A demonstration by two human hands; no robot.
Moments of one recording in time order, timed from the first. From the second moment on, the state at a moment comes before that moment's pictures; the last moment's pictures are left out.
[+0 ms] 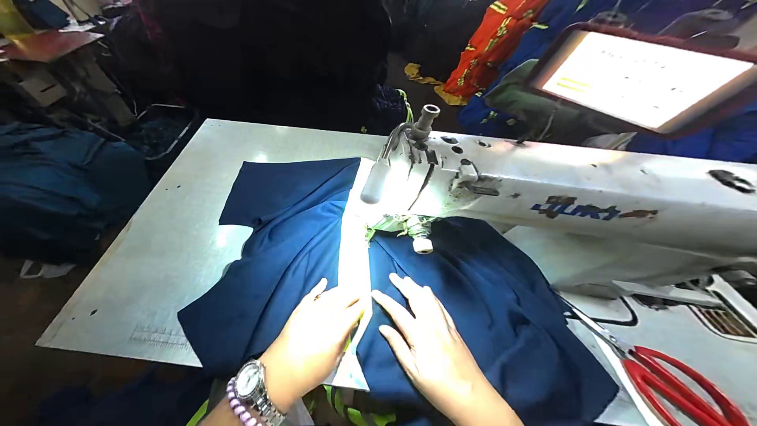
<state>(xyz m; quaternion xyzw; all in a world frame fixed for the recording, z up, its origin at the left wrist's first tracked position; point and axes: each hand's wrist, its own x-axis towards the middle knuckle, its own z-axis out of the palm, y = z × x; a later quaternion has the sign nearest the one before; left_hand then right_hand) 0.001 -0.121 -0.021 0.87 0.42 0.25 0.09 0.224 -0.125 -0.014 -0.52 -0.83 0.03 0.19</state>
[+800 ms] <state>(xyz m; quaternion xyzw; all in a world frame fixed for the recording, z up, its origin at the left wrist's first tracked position) -0.004 -0.161 -0.027 0.87 0.39 0.29 0.00 0.225 -0.169 -0.017 -0.46 -0.86 0.04 0.24</state>
